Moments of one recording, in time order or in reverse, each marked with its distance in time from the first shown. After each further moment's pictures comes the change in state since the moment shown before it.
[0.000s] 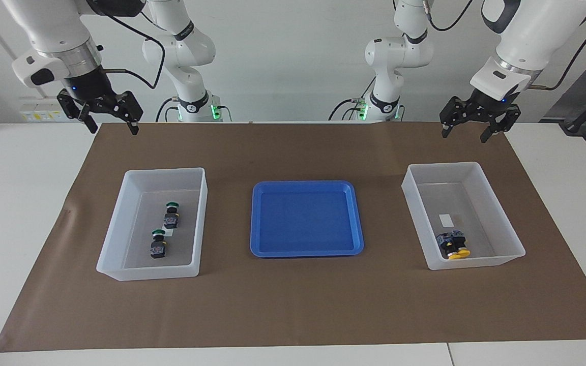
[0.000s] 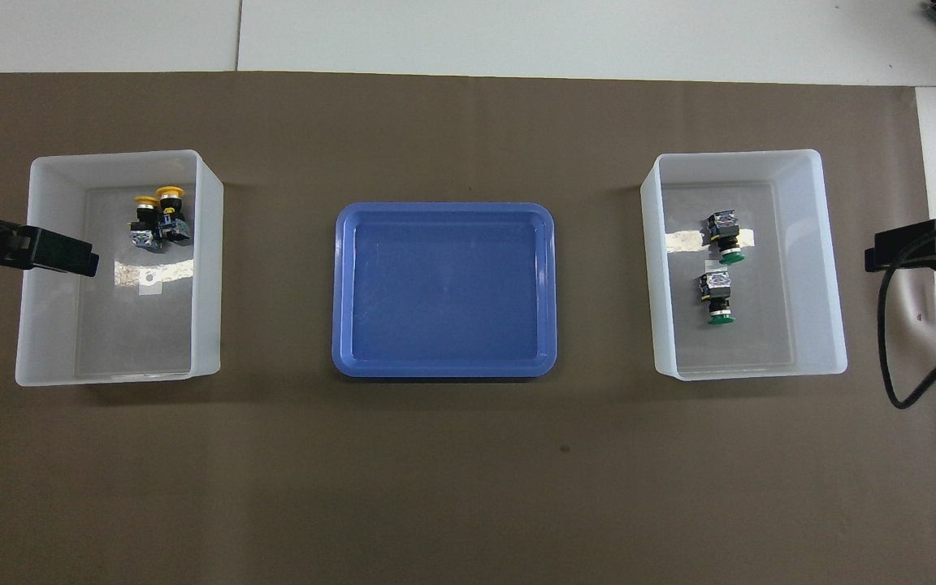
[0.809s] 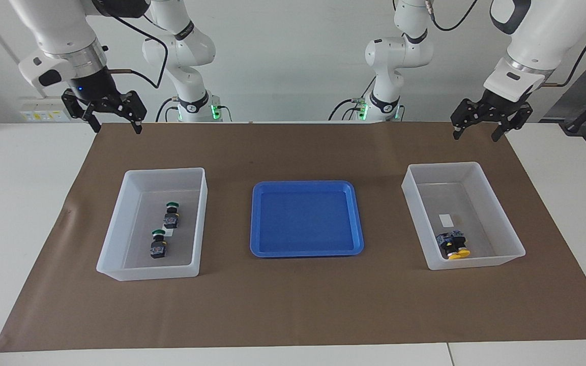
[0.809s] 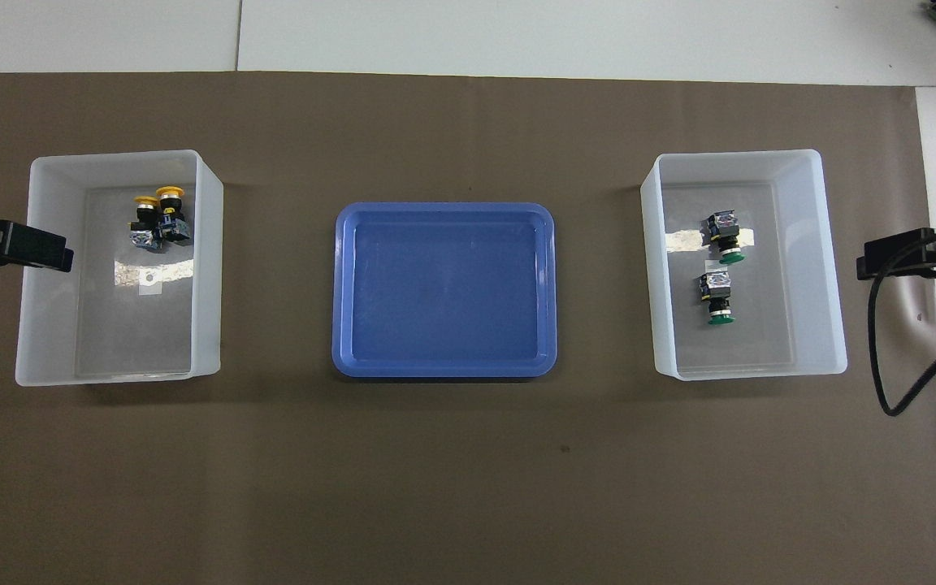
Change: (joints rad) left arm 0.028 0.000 0.003 0.000 0.010 0.005 -0.034; right arm 0.007 -0.006 0.004 -0.020 -0.014 -0.007 -0.010
